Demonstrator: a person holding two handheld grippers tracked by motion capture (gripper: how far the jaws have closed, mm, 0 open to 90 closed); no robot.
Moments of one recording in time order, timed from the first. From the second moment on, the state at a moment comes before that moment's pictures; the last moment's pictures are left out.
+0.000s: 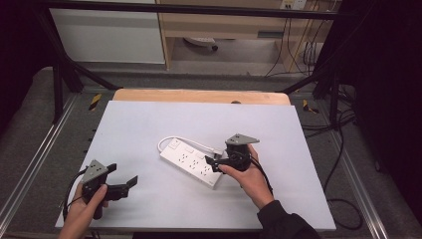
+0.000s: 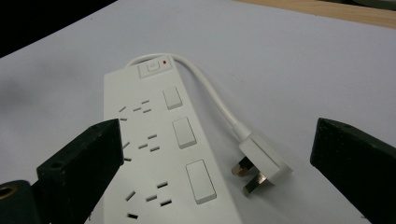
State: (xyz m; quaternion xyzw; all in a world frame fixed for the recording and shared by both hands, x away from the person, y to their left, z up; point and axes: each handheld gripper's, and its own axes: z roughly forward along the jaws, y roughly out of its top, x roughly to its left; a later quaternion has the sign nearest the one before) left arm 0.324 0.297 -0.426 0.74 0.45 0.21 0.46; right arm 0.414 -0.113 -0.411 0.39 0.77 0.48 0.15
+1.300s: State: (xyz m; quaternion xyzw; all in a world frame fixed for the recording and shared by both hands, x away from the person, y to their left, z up) left arm 0.324 0.297 -0.427 0.74 0.45 0.22 0.46; right arm 0.414 -0.192 -0.386 0.43 0.72 0.50 0.21
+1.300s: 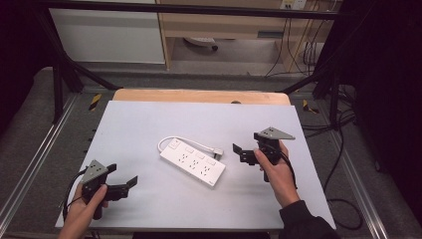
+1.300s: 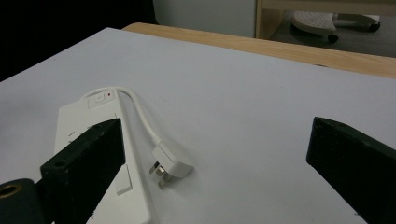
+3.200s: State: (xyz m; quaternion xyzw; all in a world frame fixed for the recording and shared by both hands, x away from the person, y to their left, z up) left arm 0.324 0.297 -0.427 0.74 0.45 0.22 0.46; right arm 0.344 -0.284 -0.443 0.49 0.70 0.47 0.22
